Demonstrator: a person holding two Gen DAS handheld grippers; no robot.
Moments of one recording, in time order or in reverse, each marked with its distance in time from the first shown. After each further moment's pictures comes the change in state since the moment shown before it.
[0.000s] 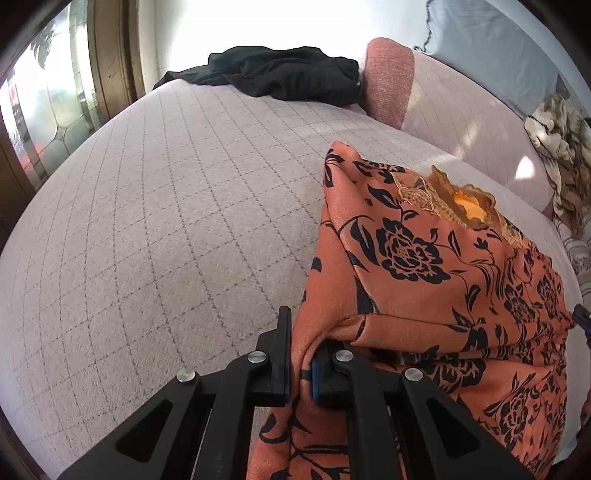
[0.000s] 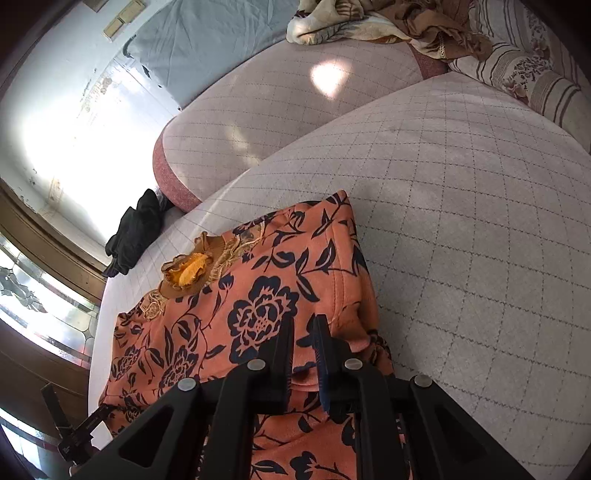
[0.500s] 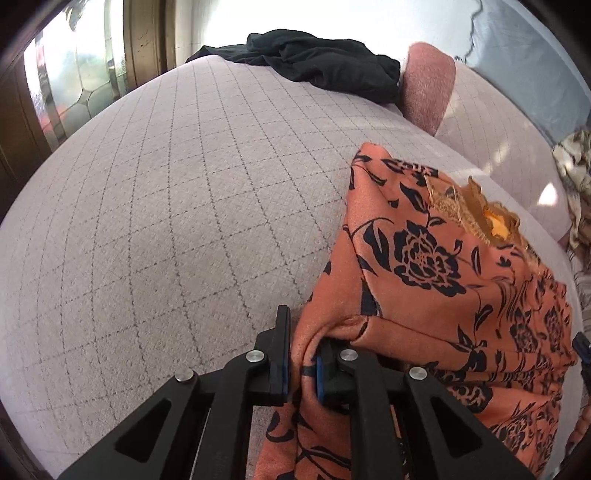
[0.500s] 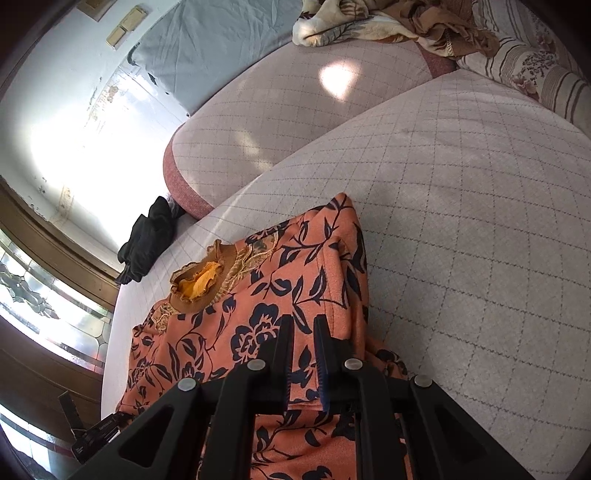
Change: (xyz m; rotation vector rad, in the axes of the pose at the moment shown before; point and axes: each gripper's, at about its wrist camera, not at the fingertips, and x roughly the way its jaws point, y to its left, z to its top) left arm 0.009 0.003 -0.003 -0.068 0.039 0.074; right arm 0.017 0.001 0.008 0.013 0.022 0.067
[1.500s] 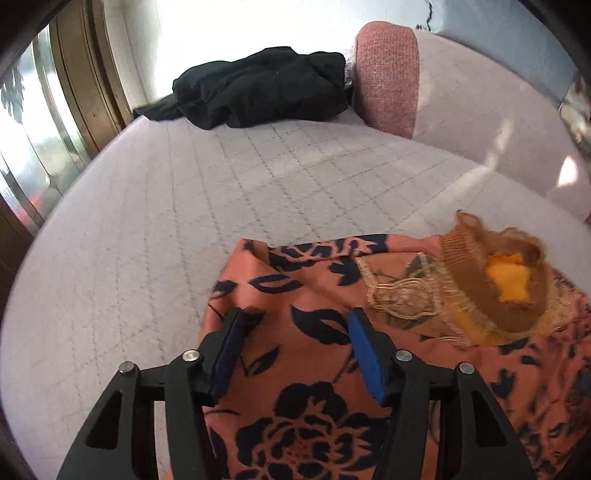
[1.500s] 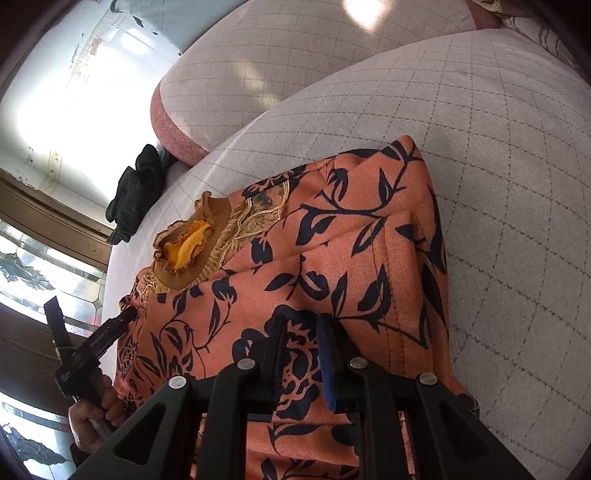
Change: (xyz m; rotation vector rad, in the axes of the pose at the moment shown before) left arm 0.074 -0.118 0.088 0.184 -0.106 0.180; right arm 0.071 0.015 0.017 -0.030 0.207 0.006
